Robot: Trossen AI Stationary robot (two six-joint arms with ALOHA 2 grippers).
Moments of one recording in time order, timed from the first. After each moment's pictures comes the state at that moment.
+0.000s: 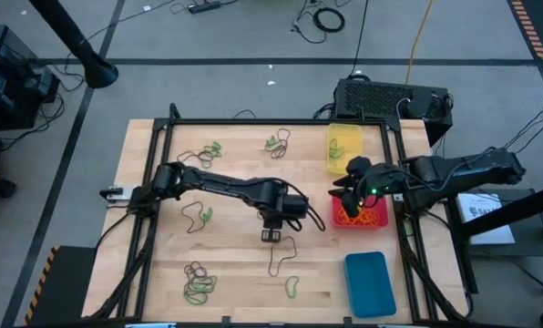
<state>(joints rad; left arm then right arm) -0.11 2.18 1.92 -1.14 -0.03 -0.02 0.16 0.94 0.92 -0.65 0.26 0.69</state>
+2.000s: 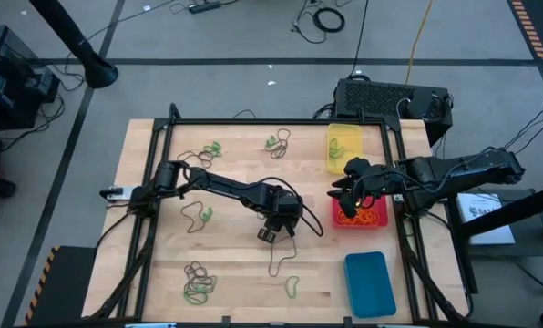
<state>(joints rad) -0.07 2.19 1.61 -0.68 0.03 0.37 0.16 0.97 0.92 -0.66 0.26 0.72</state>
